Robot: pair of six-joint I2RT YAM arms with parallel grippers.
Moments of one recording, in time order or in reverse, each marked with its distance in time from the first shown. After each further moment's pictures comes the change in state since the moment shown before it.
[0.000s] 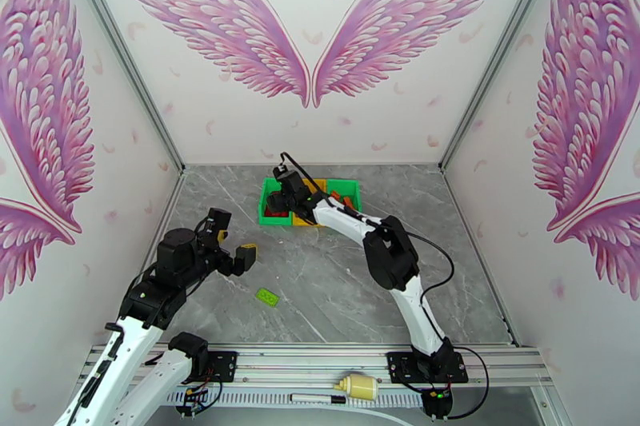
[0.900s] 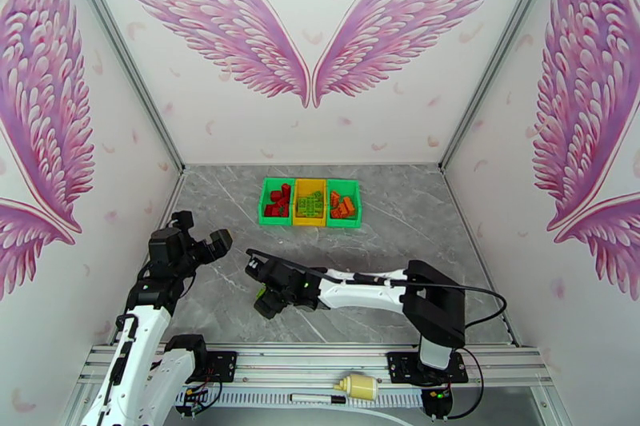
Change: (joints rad) left arm 0.327 0.074 -0.114 0.071 0.007 -0.363; right arm 0.476 -0.322 -0.571 -0.056 -0.015 -0.004
